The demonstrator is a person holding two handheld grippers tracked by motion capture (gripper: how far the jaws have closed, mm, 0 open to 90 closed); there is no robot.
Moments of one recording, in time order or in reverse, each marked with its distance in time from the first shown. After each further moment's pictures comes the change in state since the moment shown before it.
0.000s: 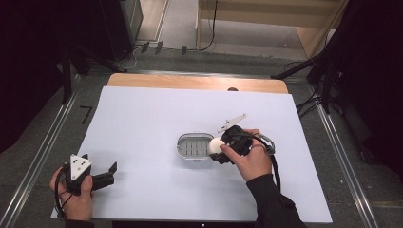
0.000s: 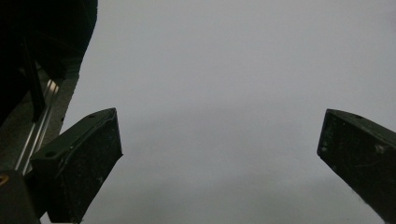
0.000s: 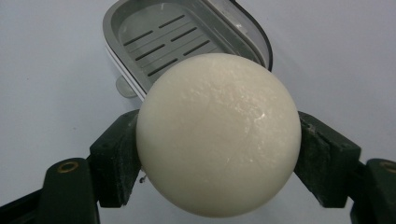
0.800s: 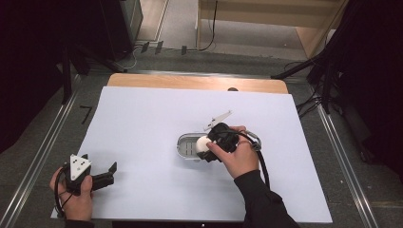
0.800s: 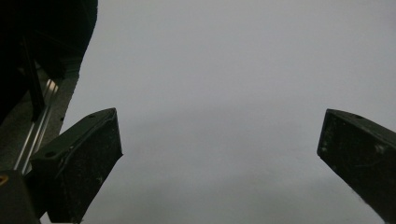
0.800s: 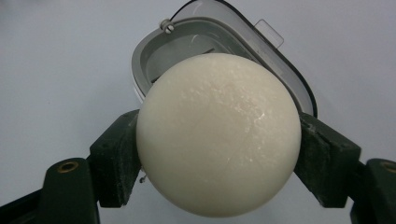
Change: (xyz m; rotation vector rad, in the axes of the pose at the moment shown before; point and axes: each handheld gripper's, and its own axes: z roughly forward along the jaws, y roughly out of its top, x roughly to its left) left arm 0.001 0.000 0.000 0.002 -0.004 -0.003; right arm 0.015 0.027 0.018 -0.005 0.044 -0.025
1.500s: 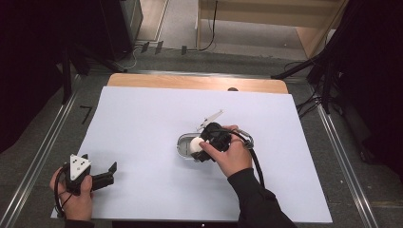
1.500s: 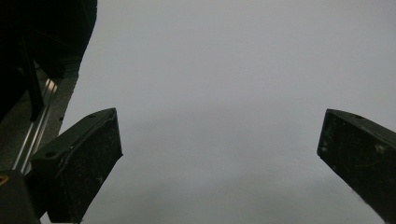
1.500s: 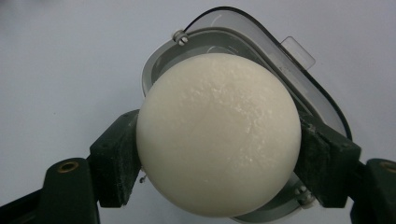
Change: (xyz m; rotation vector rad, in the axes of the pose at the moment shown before) left arm 0.000 0.000 0.000 0.002 -0.003 -0.001; right arm 0.005 0.011 0.015 0.027 0.026 -0.012
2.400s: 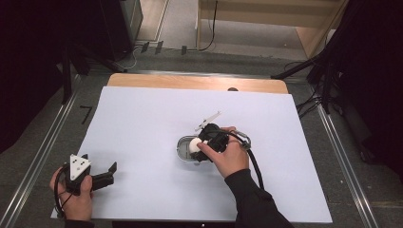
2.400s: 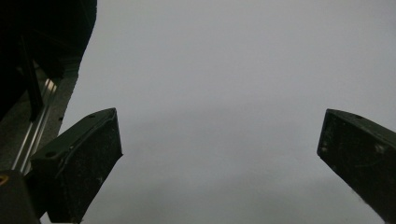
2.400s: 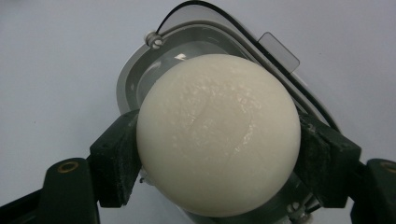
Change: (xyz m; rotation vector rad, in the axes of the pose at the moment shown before) left arm 0.000 0.000 0.000 -0.002 -0.002 -0.002; right arm 0.000 -0.001 0.013 0.014 -0.036 0.052
